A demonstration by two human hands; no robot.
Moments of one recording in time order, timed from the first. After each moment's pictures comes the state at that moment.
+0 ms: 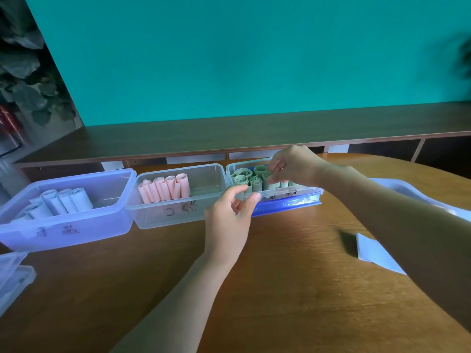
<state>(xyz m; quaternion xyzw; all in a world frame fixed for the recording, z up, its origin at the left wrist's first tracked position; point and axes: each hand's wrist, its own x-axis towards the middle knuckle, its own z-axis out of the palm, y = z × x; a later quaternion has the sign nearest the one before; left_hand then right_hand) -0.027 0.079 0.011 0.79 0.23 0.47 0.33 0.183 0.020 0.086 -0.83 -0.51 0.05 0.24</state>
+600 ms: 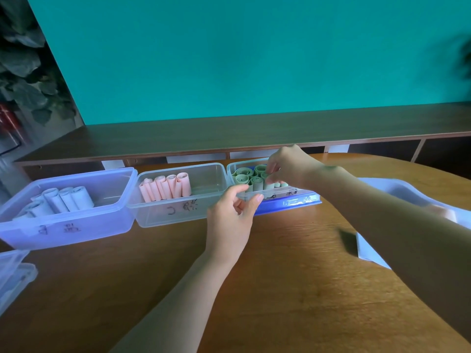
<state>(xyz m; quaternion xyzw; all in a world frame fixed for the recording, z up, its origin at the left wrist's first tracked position) -0.027 0.081 0.008 0.79 0.23 0.45 0.34 0.170 0.029 0.086 -0.82 -0.54 0.01 0.19</state>
